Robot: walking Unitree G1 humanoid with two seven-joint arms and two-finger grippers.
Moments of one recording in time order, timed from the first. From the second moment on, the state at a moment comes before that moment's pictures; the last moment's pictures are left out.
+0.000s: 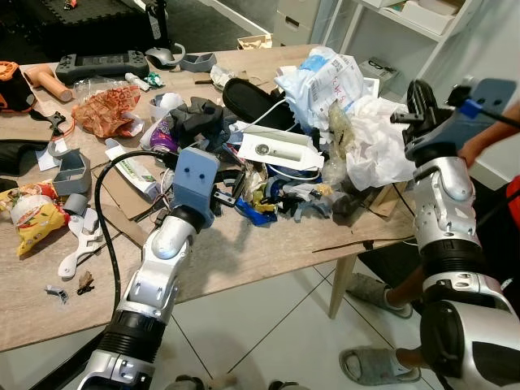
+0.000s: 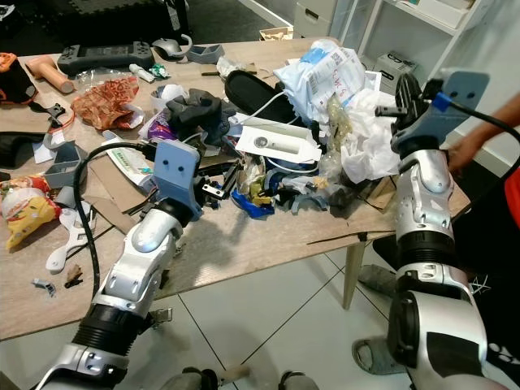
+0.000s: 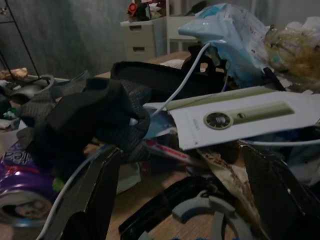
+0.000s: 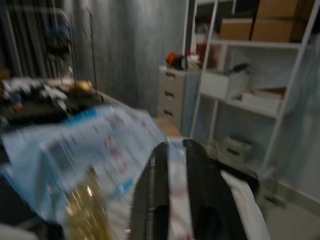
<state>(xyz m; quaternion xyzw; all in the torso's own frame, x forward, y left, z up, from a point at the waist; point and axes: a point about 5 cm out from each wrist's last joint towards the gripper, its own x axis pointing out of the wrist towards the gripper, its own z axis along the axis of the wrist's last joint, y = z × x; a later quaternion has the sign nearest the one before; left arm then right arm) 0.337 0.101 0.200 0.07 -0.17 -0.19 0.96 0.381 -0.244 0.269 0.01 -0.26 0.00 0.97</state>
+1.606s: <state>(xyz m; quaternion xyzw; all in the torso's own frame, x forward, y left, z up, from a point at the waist) 0.307 0.066 0.194 0.05 -0.16 -0.36 0.92 0.399 -0.210 0.191 0.00 -0.04 0.05 1.00</state>
